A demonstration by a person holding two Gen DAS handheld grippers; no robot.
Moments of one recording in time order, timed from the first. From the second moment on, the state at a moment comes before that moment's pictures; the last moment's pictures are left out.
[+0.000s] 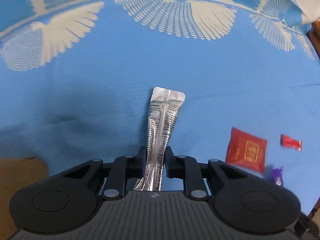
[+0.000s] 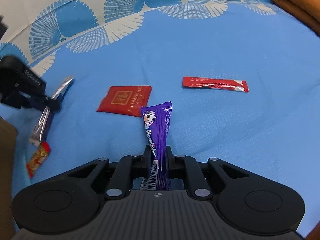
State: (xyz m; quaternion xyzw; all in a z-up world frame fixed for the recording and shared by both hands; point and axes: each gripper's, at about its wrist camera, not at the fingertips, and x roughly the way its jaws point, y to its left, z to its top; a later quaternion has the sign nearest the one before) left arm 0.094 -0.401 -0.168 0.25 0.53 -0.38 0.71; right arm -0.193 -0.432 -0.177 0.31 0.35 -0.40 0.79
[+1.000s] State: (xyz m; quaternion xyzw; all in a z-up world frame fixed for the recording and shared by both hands) left arm -0.081 0.095 0.035 0.13 0.43 -0.32 0.83; right arm -0.227 -0.054 0.037 0.15 0.31 -0.11 0.93
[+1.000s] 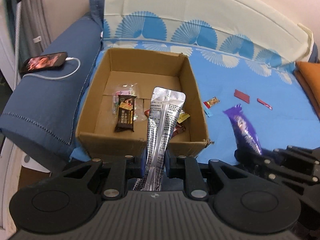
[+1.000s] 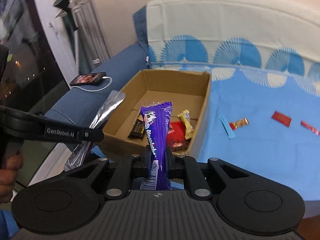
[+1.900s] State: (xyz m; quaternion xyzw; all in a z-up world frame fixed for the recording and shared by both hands) left arm -0.054 0.110 0.033 0.09 0.41 -0.34 0.84; right arm -0.197 -0.035 0.042 0.10 0.33 -0.15 0.93
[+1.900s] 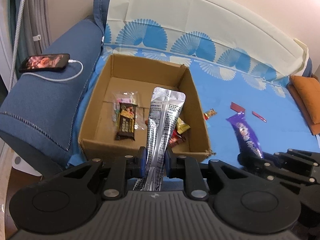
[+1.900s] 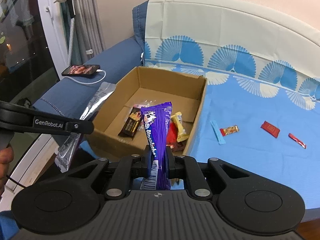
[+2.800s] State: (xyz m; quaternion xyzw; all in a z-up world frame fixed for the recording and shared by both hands) left arm 0.078 0.023 -0.014 0.10 0.45 -0.31 0.83; right arm -0.051 -0.107 -0.002 0.13 0.37 -0.14 0.91
